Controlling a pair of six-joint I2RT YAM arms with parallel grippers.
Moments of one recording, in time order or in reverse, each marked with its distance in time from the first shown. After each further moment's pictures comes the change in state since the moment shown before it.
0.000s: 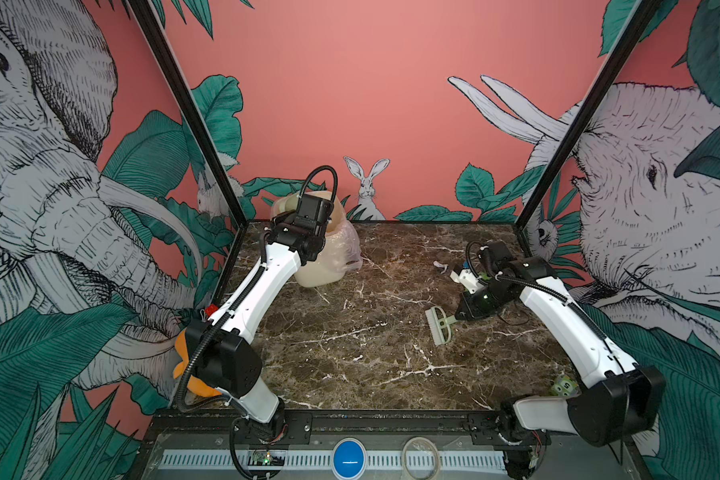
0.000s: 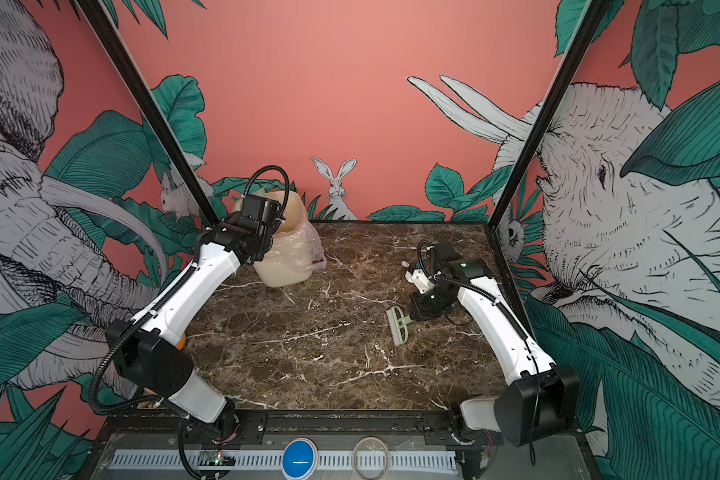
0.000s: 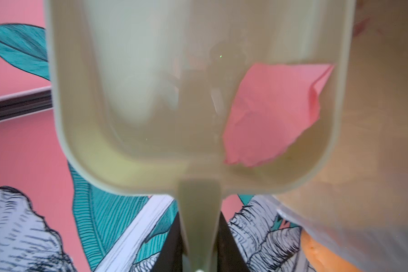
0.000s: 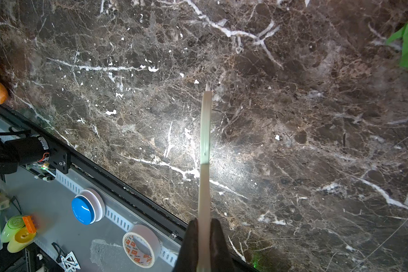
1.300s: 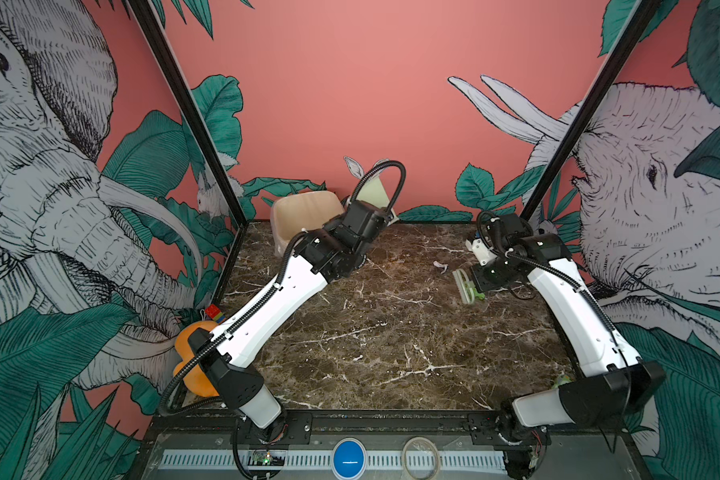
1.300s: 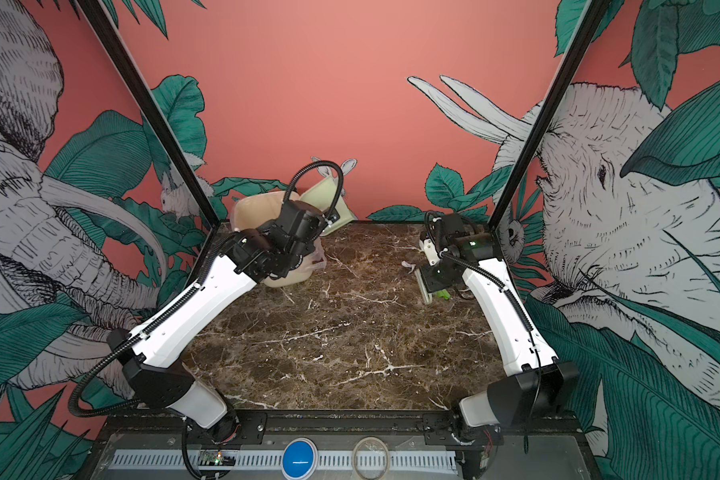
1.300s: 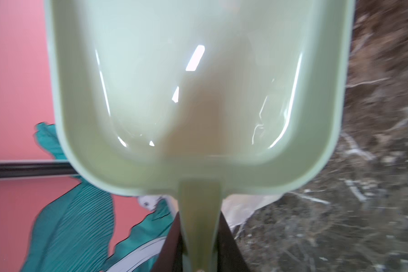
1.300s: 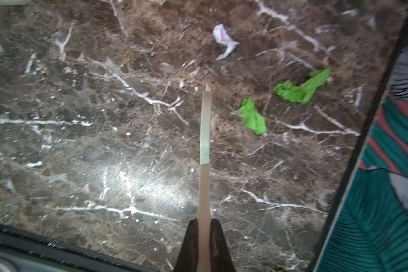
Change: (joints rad) left arm -0.417 0.025 0.233 -0.240 0.301 -0.537; right arm -0.021 0.109 0.330 -0.016 0.416 -0.064
